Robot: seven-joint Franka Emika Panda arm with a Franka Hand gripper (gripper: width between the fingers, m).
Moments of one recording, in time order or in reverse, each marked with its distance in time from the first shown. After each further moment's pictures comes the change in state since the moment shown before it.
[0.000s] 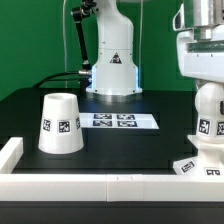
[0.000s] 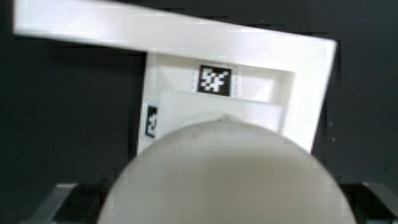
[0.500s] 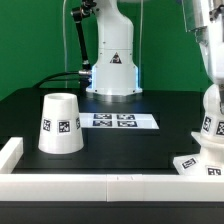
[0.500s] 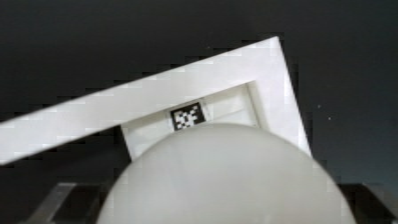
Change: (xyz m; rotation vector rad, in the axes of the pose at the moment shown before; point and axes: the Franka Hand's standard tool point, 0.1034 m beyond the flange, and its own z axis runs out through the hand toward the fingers) arm -0.009 -0.007 0.001 0.075 -0.100 0.470
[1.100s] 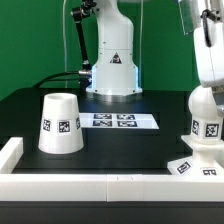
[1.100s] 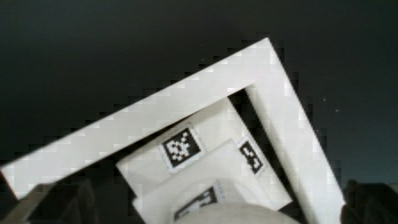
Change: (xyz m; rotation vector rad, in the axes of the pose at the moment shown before) arm -0.002 0.003 0.000 -0.038 -0.020 -0.049
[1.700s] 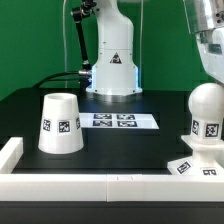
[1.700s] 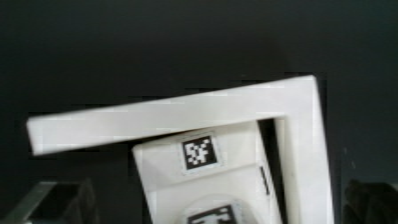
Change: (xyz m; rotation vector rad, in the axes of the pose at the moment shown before) arm -0.009 0.016 -0.002 -0.132 -0.023 -0.352
